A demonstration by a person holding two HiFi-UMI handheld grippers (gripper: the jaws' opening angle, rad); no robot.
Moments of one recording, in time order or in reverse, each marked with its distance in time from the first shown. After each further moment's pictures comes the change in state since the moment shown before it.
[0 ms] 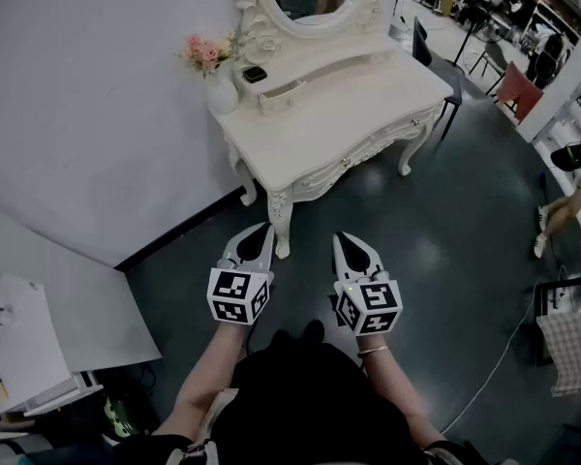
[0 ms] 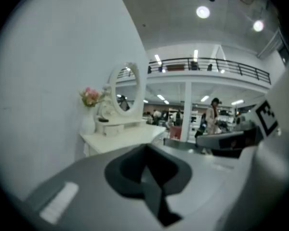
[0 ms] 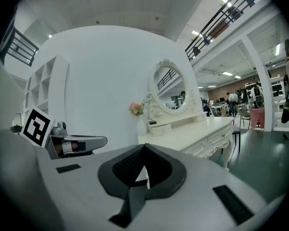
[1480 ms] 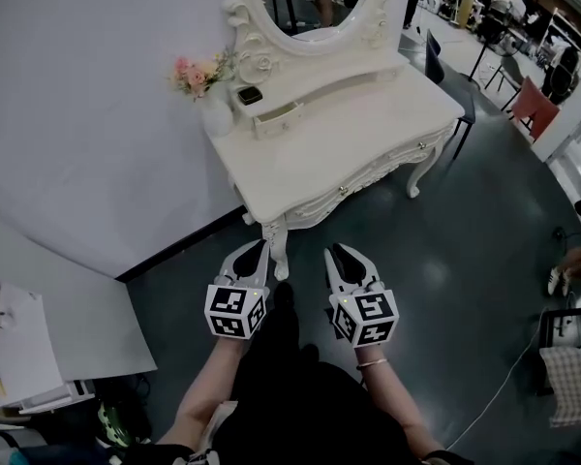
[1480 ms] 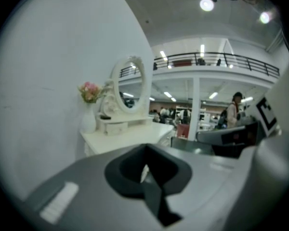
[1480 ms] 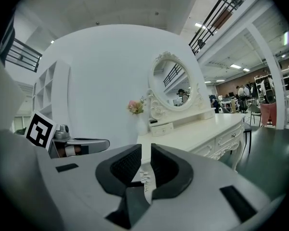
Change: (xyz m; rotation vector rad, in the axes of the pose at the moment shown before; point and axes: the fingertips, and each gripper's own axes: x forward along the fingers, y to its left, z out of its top) left arm 0.069 0.002 -0.006 -0.025 0.041 0.087; right arm 0.050 -0.057 0.008 0.009 0.046 0.107
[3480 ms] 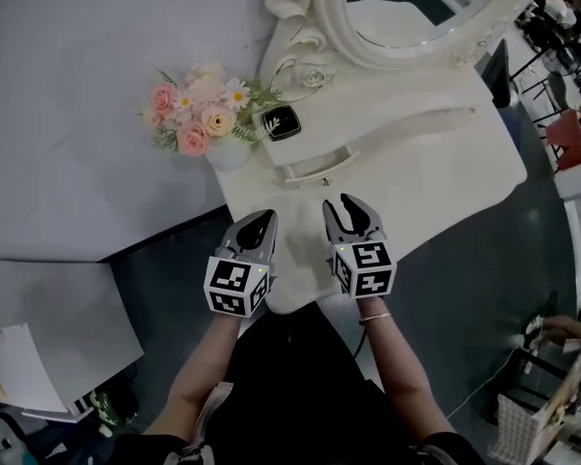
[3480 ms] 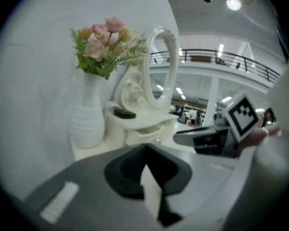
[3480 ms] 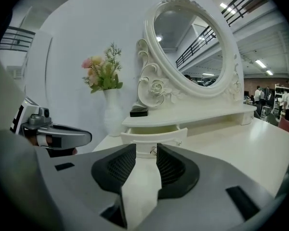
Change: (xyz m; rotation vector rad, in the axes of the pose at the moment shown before) left arm 0.248 0.206 0.038 -0.134 0.092 0.029; right arm 0.373 -0.102 0.050 -0.150 0.254 0.052
